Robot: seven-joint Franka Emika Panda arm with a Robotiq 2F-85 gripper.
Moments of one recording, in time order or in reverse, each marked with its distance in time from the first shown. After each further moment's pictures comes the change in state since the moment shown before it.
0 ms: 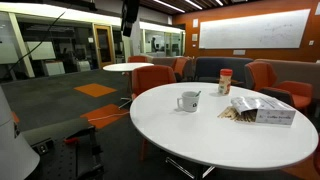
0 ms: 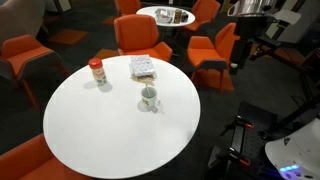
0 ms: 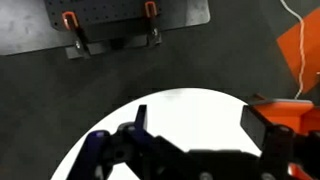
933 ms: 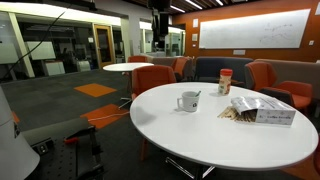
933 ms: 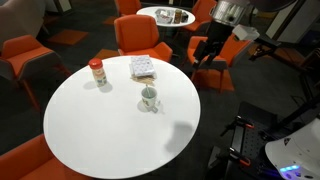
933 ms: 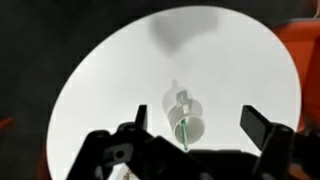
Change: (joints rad) arm -0.021 0.165 0.055 0.002 0.026 0.463 0.083
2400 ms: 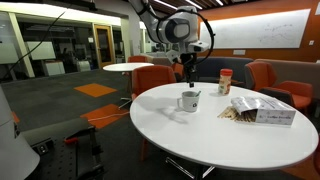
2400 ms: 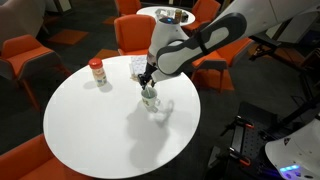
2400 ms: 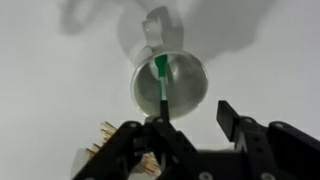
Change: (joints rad) arm 0.120 0.800 0.031 0.487 -0.117 0.454 0.304
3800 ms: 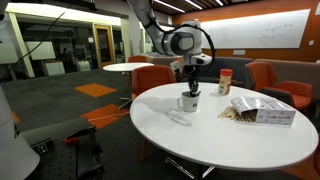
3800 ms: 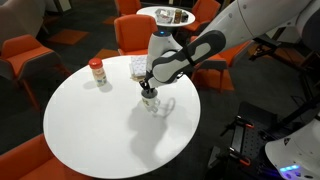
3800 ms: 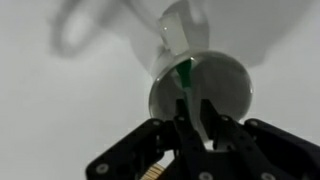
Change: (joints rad) arm 0.042 0.135 -0.070 0.089 0.000 -0.027 0.090
